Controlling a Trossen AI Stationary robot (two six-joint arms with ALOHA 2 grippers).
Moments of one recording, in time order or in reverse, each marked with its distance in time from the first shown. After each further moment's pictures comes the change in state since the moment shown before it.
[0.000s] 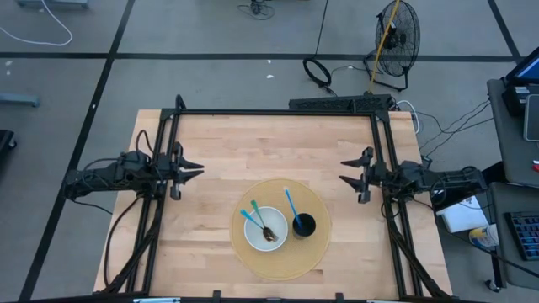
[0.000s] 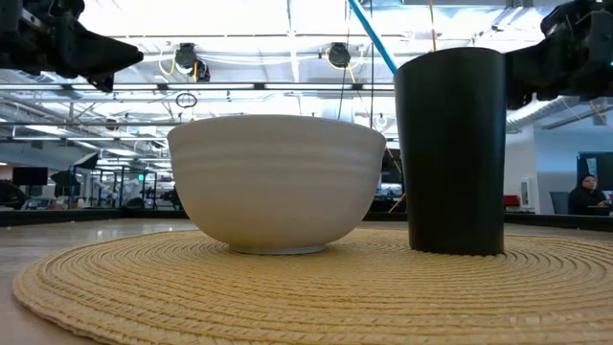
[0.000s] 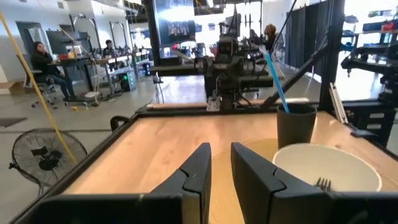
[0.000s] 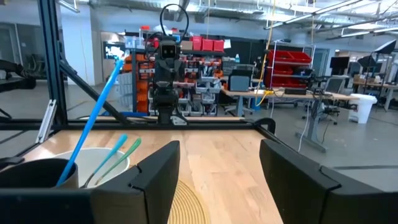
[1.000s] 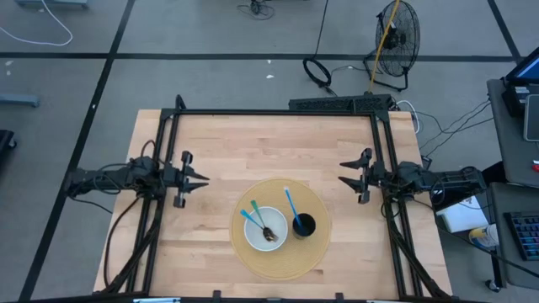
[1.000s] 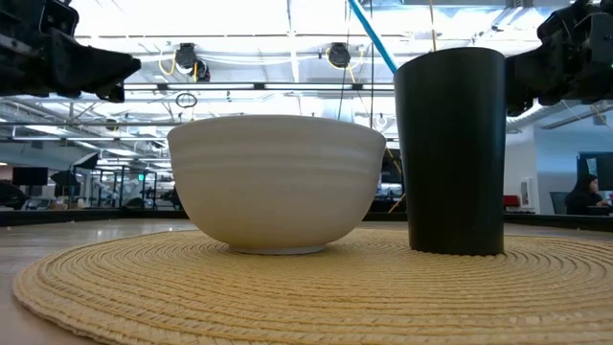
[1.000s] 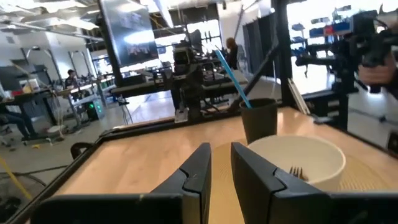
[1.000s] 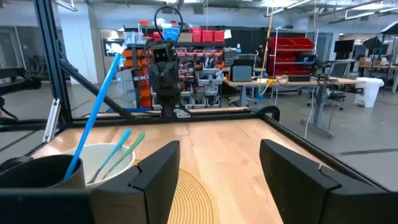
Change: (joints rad) left arm -0.037 0.002 -0.171 0.233 0.141 0.093; right arm 0.000 -0.008 -0.009 -0.049 0.001 0.067
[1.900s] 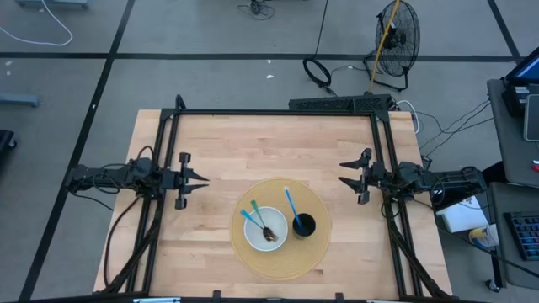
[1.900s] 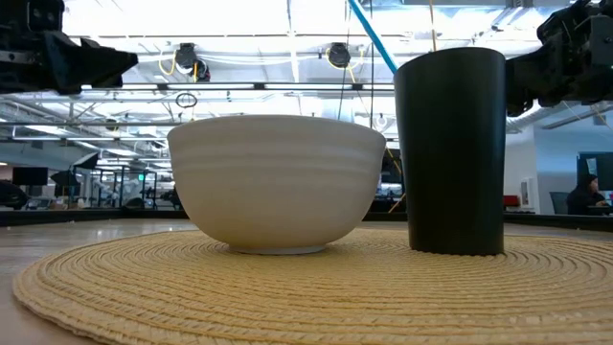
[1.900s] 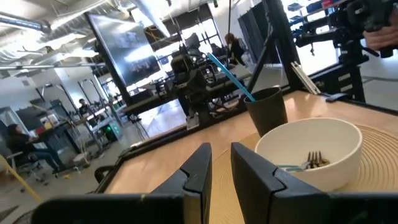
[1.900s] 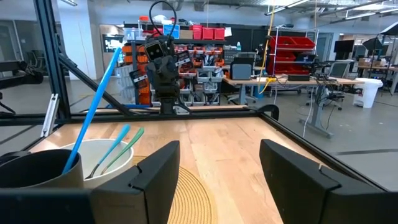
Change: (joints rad) left arm -0.068 0.000 0.000 0.008 -0.062 0.223; right arm 0.000 0.005 0.001 -0.004 0.001 -0.015
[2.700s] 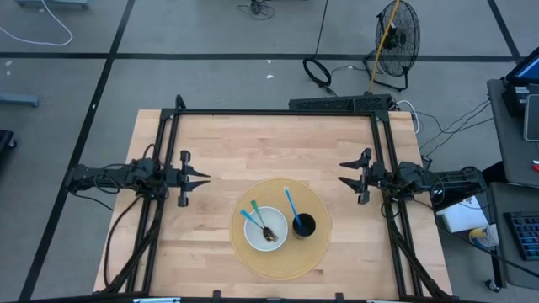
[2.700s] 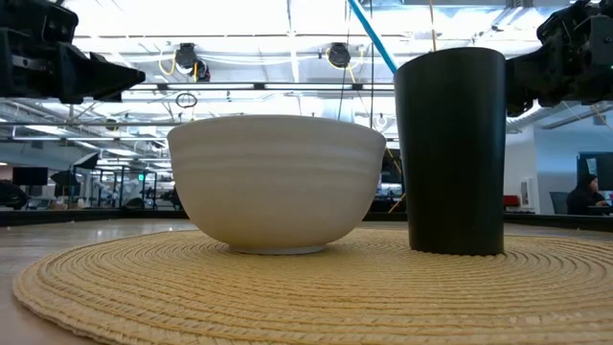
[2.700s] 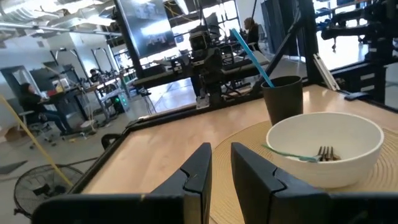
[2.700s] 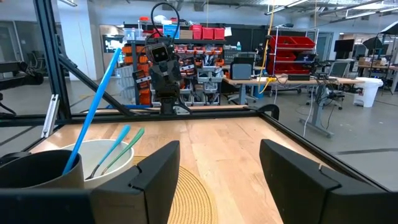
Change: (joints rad) left arm 0.001 0.000 0.001 -0.058 -0.099 -0.114; right arm 0.000 0.000 0.000 -0.001 0.000 0.005
